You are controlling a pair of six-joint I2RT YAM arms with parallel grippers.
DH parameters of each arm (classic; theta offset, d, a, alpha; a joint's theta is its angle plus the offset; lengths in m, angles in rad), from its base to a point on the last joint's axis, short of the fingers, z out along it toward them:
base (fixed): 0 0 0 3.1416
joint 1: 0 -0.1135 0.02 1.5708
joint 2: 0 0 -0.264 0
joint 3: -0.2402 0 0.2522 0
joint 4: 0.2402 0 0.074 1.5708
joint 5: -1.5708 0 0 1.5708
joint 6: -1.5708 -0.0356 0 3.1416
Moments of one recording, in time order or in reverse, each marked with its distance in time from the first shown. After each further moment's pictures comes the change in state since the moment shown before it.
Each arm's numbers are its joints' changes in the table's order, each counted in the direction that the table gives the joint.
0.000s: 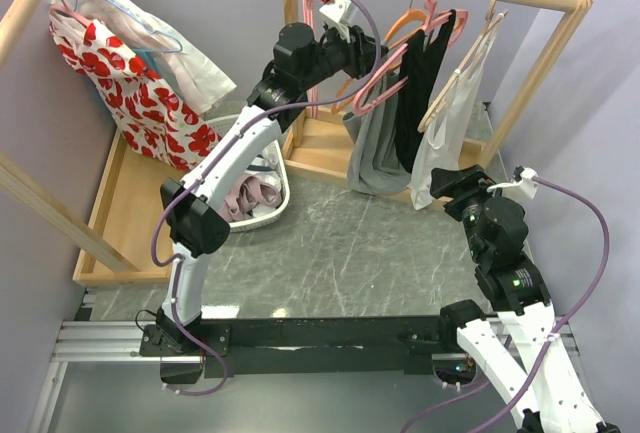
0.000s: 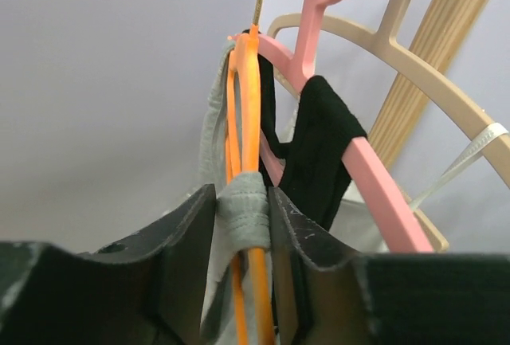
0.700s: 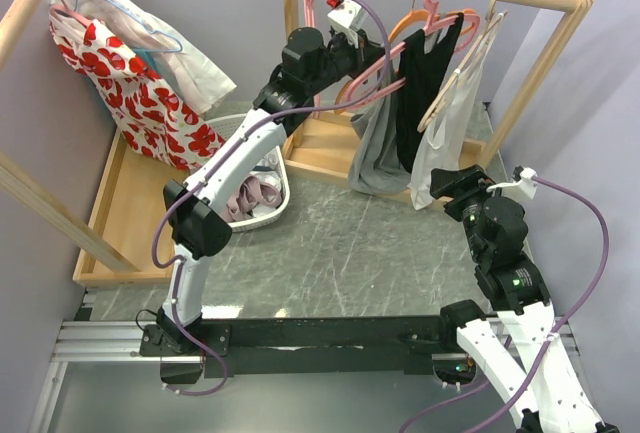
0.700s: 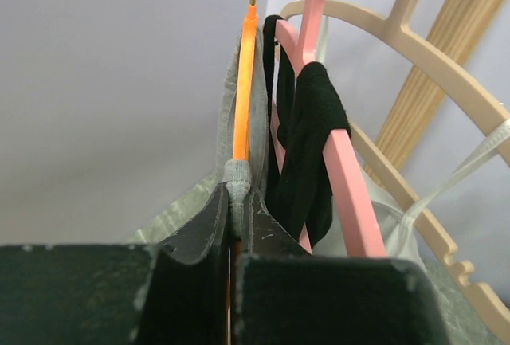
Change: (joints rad) left arm 0.037 -0.002 0.004 0.029 0.071 -0.034; right arm 0.008 0.003 0.000 0.006 0.014 0.000
